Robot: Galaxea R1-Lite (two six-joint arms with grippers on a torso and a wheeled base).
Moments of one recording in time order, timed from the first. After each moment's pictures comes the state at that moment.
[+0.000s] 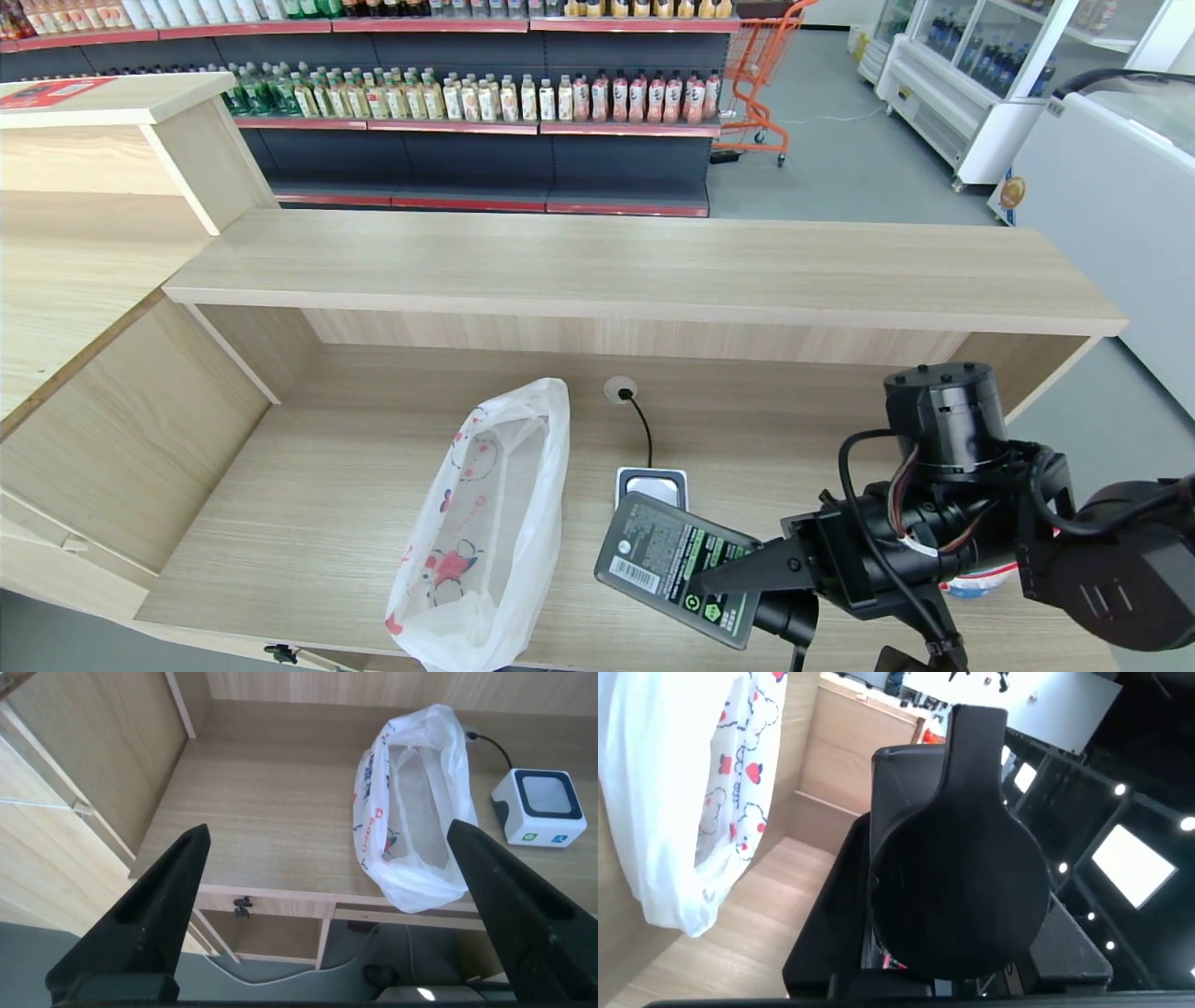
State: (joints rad) left arm 0.00 0.00 0.00 0.00 0.00 0.00; right arm 0.52 1.75 -0.64 -0.61 1.06 -2.70
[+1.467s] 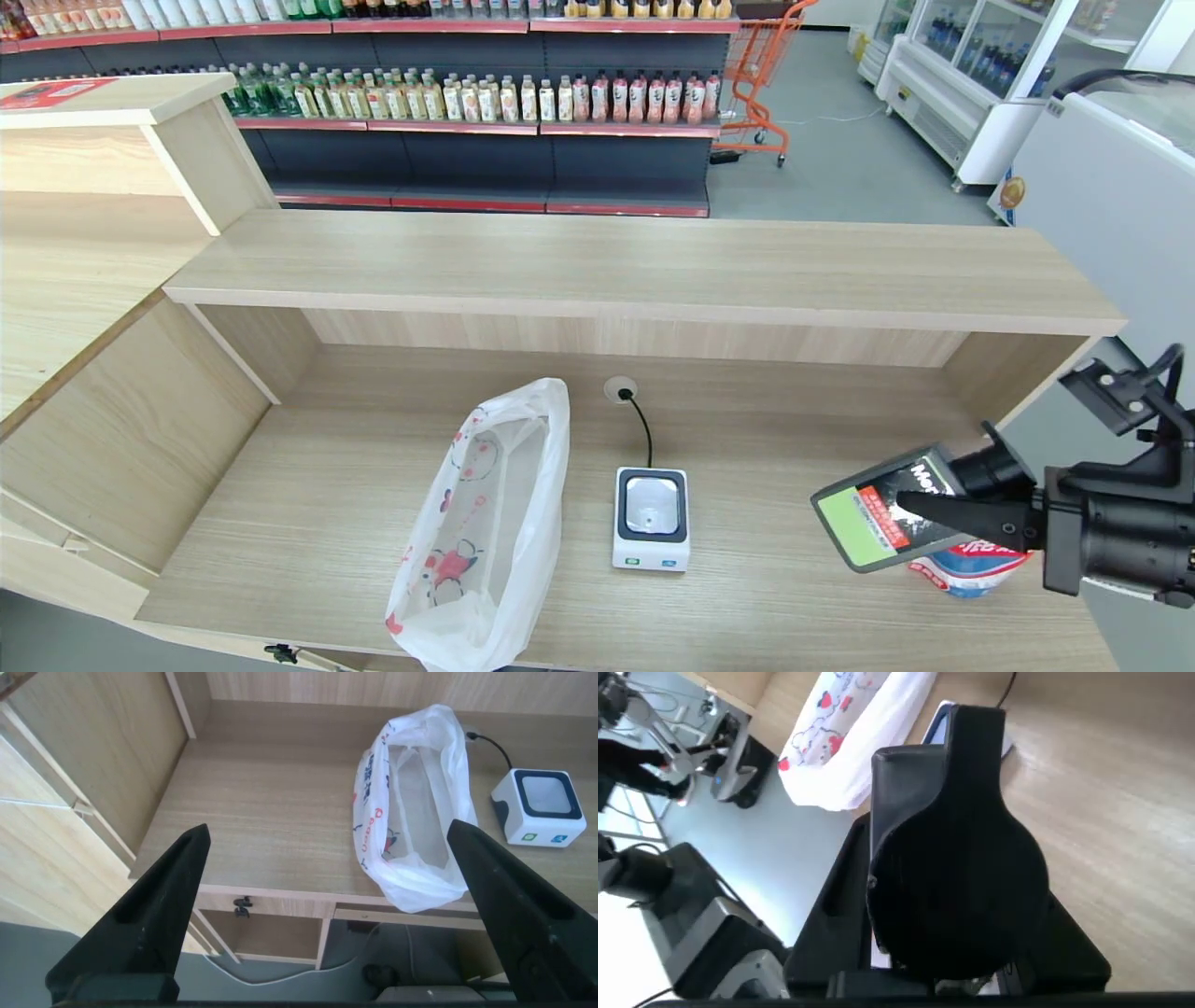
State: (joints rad) left arm 0.00 0.00 0.00 0.00 0.00 0.00; right arm 0.08 1.33 -0.44 -0.45 0.73 0.04
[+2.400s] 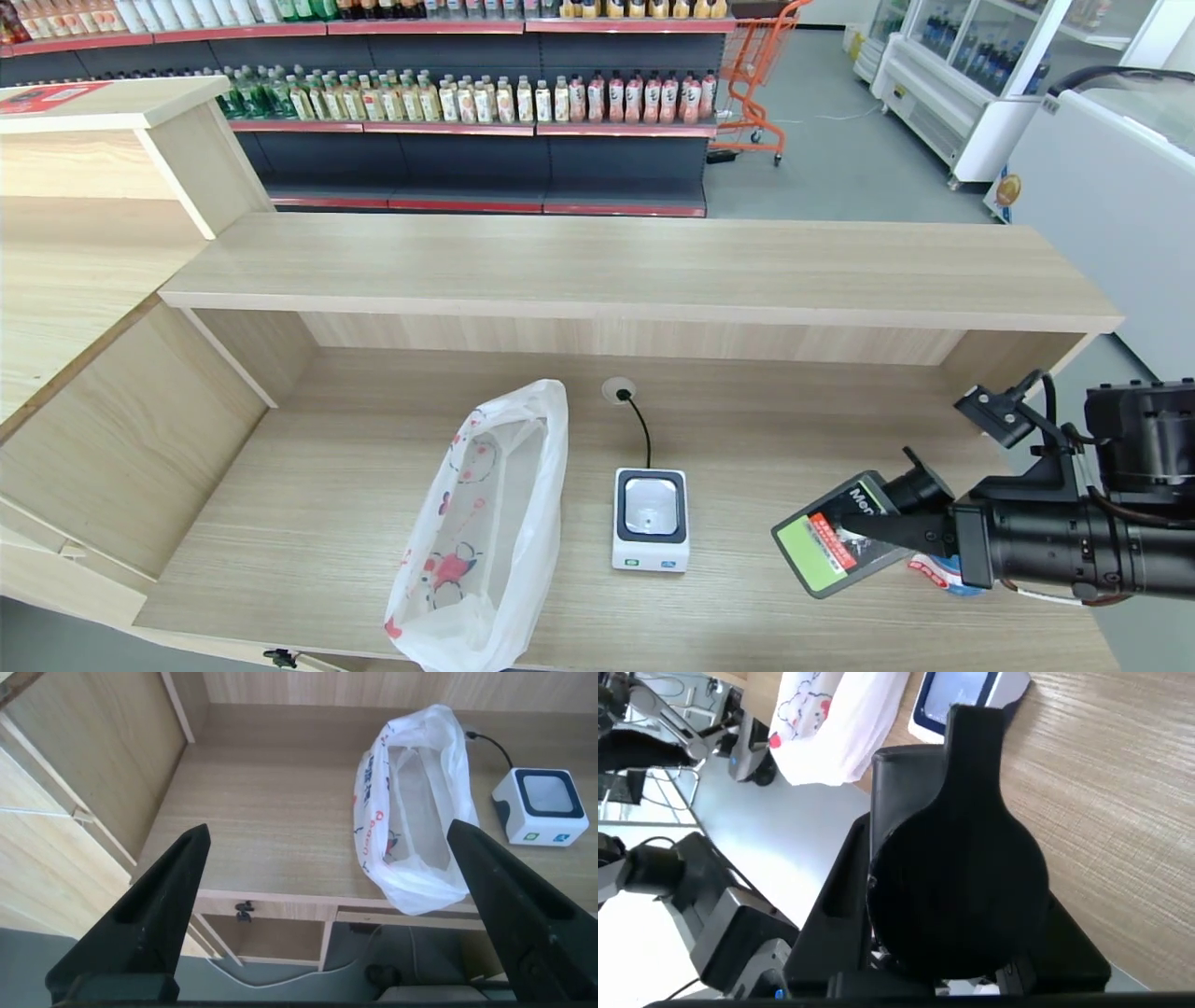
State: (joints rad) left arm 0.00 0.00 0.00 0.00 0.00 0.01; right arm 0.15 1.52 -0.47 -0.46 0.69 0.10
